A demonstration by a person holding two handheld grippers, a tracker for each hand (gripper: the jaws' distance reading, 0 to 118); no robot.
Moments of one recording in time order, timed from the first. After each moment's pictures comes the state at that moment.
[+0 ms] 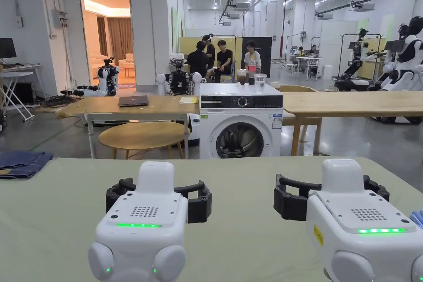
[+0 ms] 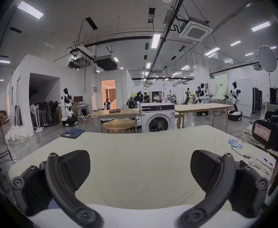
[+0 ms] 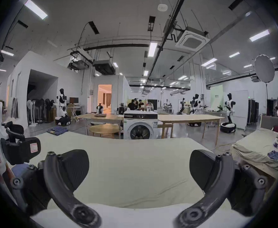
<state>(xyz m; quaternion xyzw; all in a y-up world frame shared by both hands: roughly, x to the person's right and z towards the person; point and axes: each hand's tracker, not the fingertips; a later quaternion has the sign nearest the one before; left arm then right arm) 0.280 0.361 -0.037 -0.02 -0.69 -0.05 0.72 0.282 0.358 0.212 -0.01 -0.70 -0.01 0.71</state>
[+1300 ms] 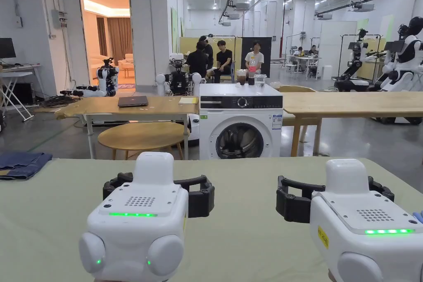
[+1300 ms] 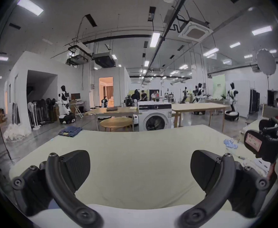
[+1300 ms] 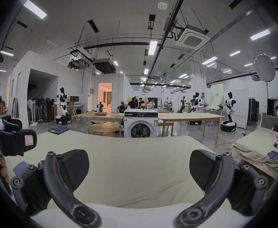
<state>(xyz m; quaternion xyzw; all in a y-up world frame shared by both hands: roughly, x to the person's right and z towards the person) 0.271 0.385 -0.034 -0.04 -0.70 -0.07 0.71 0.270 0.371 0.211 -0.02 -0.70 -0.01 0.72</state>
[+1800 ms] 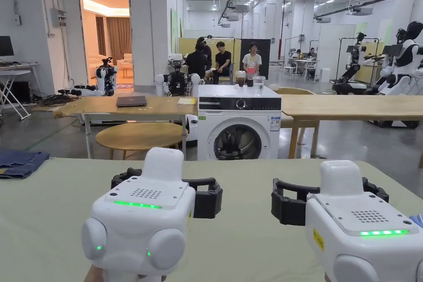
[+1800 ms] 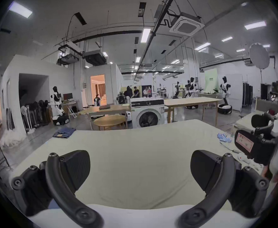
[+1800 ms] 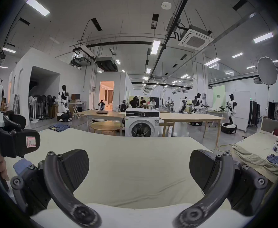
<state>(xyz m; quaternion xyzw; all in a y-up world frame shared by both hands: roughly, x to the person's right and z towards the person) 0.269 0.395 -0.033 -0.05 -0.73 -0.08 0.68 0.269 0.376 0.207 -0.03 -0.69 -0.01 0.72</state>
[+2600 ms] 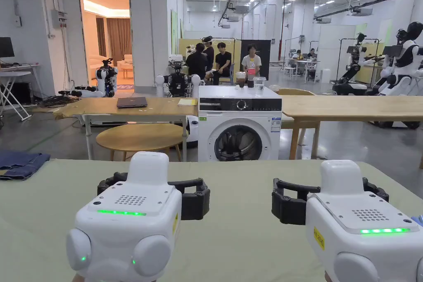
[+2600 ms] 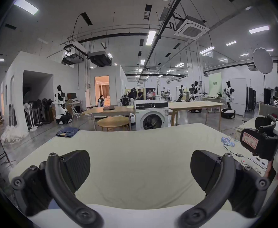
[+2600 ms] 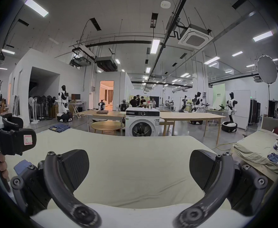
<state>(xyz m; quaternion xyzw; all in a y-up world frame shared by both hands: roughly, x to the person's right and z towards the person) 0.269 0.387 -0.048 -0.04 -0.71 -0.06 0.70 0.274 0.379 0.206 -0.03 -0.69 -0.01 0.72</state>
